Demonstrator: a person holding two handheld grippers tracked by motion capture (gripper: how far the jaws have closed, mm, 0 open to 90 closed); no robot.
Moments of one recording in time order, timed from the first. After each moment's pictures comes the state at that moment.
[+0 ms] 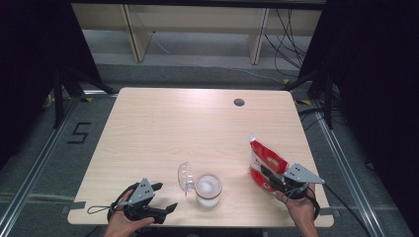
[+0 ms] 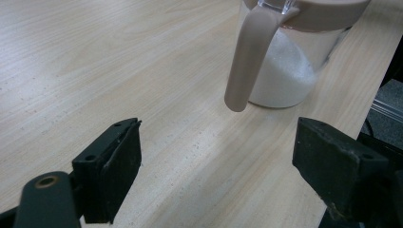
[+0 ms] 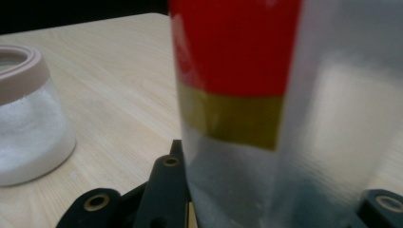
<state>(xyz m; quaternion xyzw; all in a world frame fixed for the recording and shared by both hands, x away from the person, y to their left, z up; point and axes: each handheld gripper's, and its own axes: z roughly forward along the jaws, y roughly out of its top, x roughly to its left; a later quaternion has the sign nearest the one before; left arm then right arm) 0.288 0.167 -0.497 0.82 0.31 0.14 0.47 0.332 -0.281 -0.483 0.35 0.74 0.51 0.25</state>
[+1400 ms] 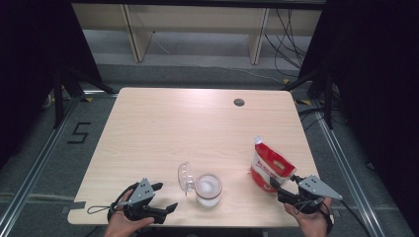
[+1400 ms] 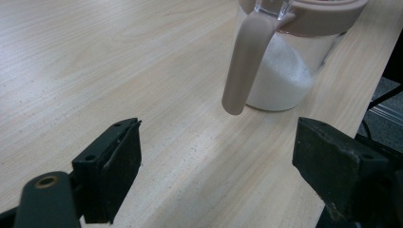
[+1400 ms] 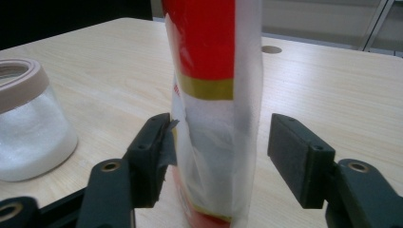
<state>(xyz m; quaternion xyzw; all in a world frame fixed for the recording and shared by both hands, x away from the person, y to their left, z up) 0.286 0.165 -0.496 0.81 0.33 0.13 0.47 0.293 -0.300 -0.475 0.42 0.71 0.50 0.27</state>
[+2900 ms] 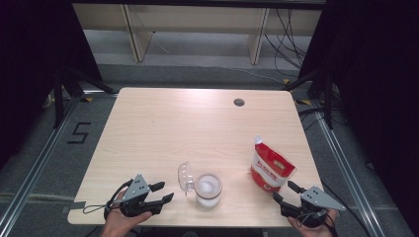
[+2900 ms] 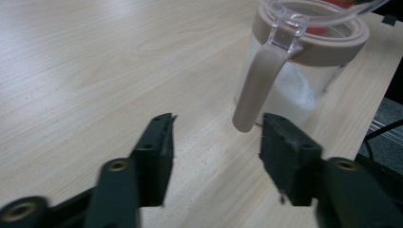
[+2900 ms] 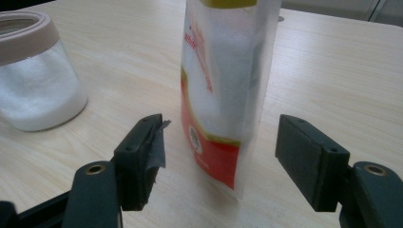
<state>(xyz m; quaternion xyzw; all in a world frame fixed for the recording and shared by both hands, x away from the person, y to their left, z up) 0.287 0.172 -0.484 0.79 0.34 0.14 0.49 0.264 -0.305 -0.481 0.44 0.73 0.46 0.25</state>
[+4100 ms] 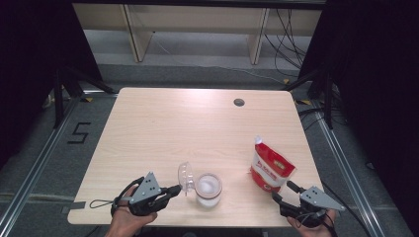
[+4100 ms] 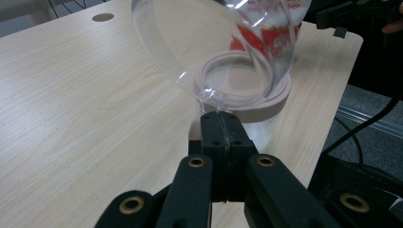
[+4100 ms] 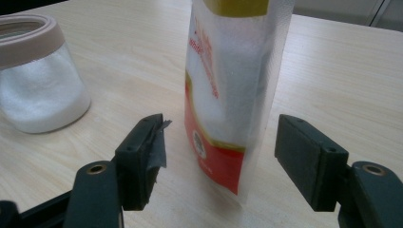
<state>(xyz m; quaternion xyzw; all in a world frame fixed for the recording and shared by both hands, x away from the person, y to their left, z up) 0.280 0.140 -0.445 0.81 0.27 0.15 0.50 0.265 -0.303 -0.480 0.43 0.73 0.46 0.26</state>
